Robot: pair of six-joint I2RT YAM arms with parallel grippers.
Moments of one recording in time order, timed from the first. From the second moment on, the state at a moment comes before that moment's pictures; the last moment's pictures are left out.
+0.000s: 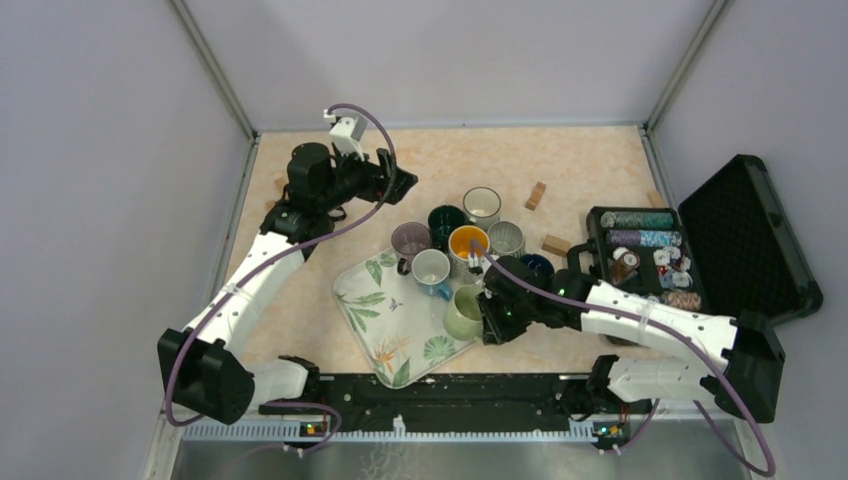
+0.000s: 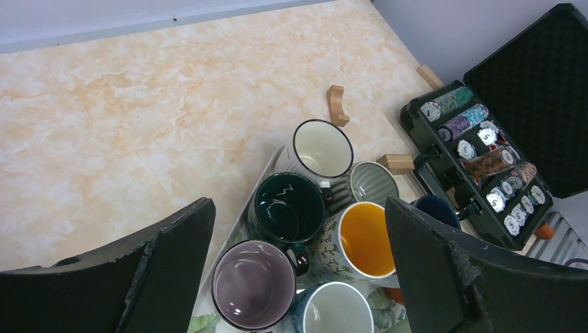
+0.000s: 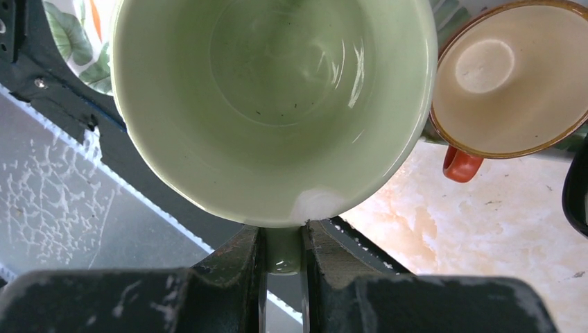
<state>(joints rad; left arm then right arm) -0.34 1.25 1.12 -0.08 0.38 -0.31 1.05 1.12 0.83 -0.75 -0.08 0.52</state>
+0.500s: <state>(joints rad) -0.34 1.25 1.12 -0.08 0.38 -0.31 1.06 1.17 0.82 -0.74 0.03 0.55</state>
